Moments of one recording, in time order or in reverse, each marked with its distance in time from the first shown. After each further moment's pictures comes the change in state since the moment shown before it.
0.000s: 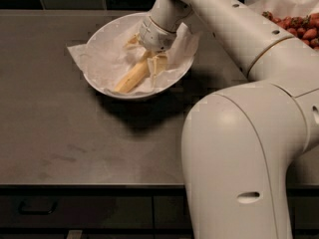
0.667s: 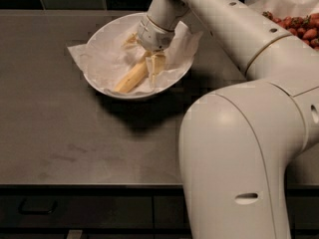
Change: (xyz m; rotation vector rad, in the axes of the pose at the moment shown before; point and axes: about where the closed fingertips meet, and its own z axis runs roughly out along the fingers) arm -0.004 -0.003 0.000 -0.006 0.018 -0.004
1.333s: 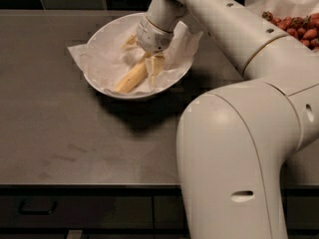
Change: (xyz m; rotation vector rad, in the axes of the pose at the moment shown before) arm 0.001 0.000 0.005 -0.014 -0.001 0.002
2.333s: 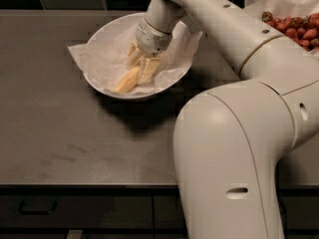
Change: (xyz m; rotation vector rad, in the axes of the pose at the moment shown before) arm 0.000 0.000 0.007 -0.019 -0.003 0.002
